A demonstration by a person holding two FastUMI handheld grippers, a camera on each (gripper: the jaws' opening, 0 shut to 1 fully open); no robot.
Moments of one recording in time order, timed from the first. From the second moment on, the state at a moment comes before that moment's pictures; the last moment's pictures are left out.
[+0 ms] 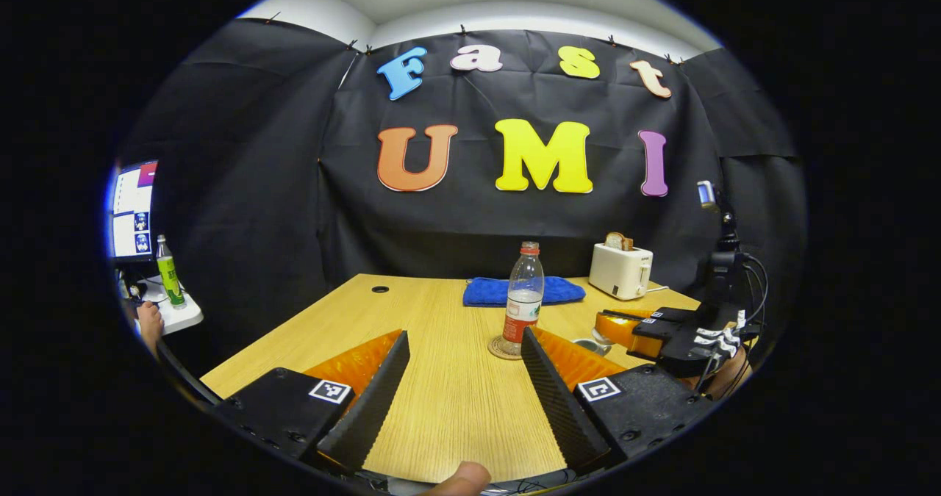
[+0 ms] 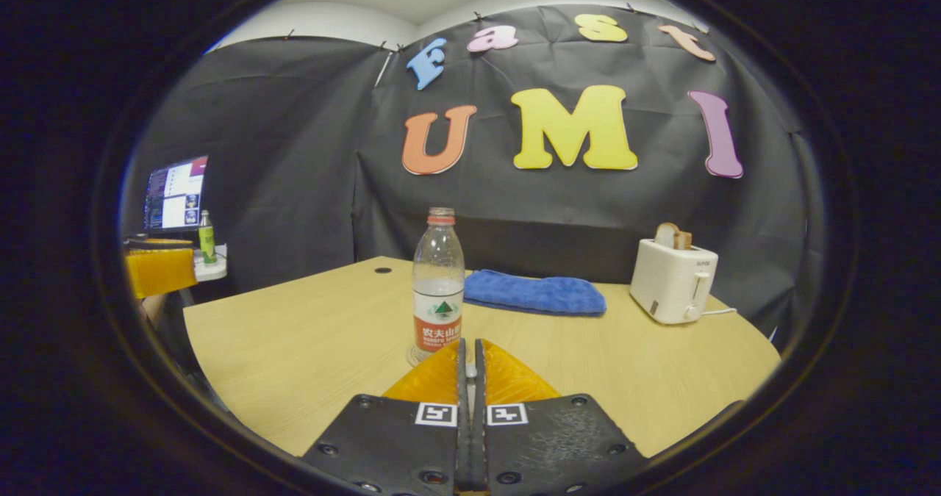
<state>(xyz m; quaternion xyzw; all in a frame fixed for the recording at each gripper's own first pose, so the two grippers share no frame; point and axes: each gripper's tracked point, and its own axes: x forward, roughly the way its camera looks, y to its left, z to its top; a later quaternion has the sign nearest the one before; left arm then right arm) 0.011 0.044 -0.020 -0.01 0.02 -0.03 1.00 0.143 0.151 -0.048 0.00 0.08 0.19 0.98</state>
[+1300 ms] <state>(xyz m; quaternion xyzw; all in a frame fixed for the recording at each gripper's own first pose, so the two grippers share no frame) 0.020 0.055 -0.035 -0.02 0.07 -0.02 1.00 0.172 0.155 -0.065 -0.01 0.10 0.17 0.98</state>
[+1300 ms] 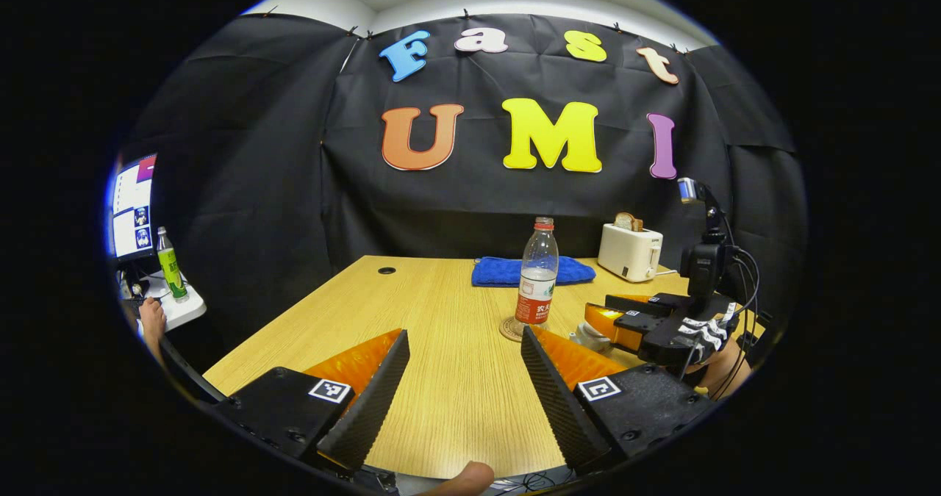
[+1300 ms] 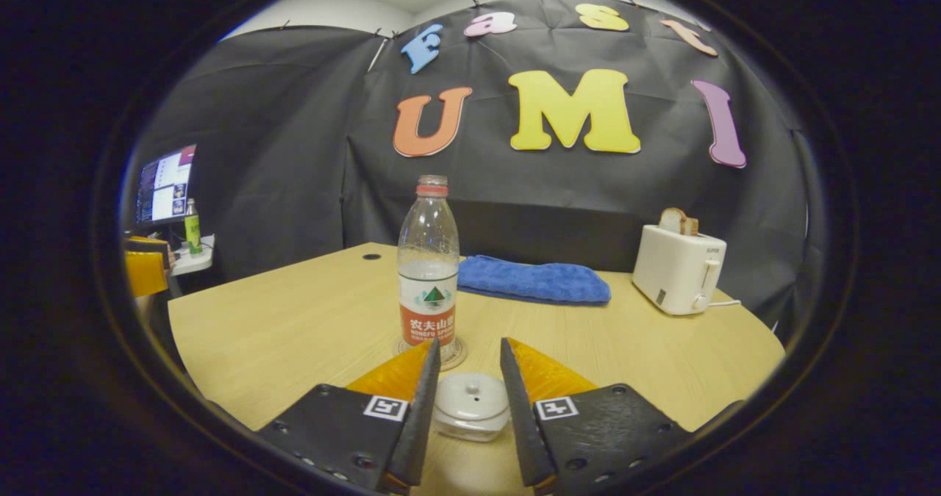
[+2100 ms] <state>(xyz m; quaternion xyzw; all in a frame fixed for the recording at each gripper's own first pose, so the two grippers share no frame) 0.000 0.042 -0.006 -0.01 0.04 -0.02 1.00 0.060 0.044 0.023 0.00 0.03 0.07 1.00</state>
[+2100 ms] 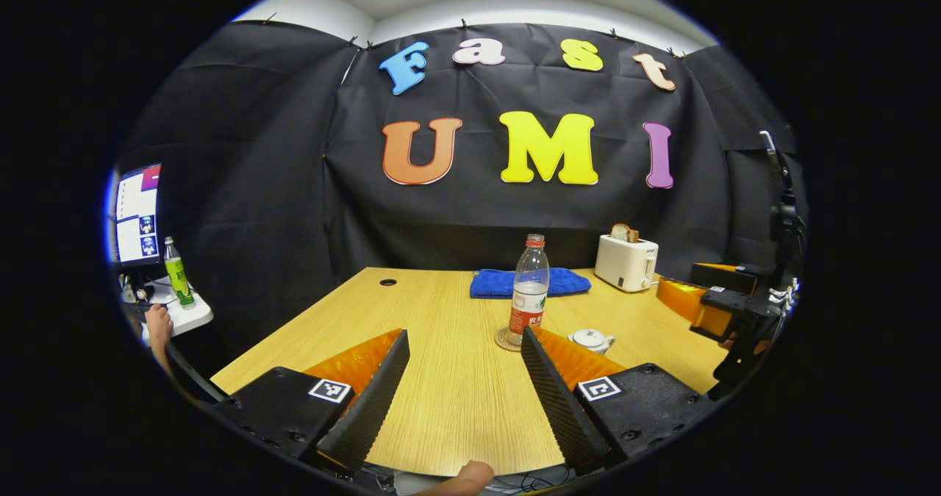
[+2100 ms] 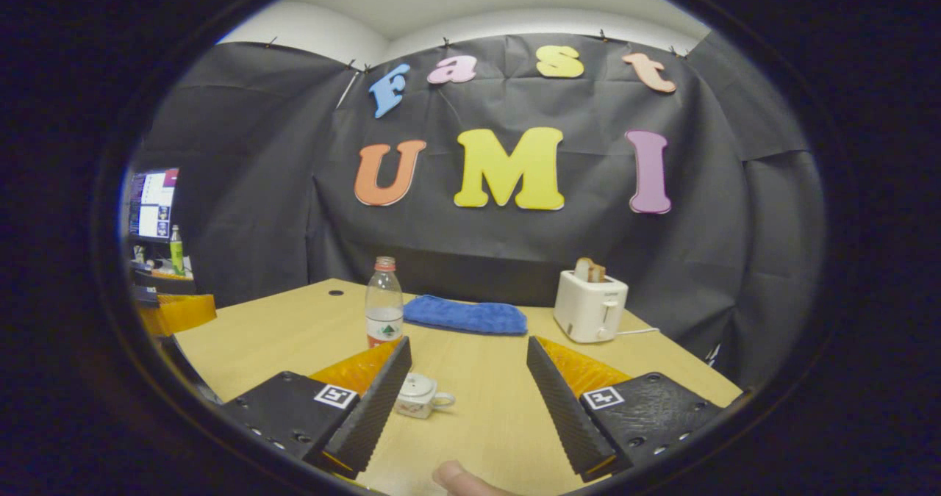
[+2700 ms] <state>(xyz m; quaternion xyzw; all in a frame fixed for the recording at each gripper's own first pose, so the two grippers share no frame) -0.026 0.001 0.003 0.02 0.02 -0.04 1.00 -0.037 -0.055 0.031 0.01 0.02 -0.02 1.00</state>
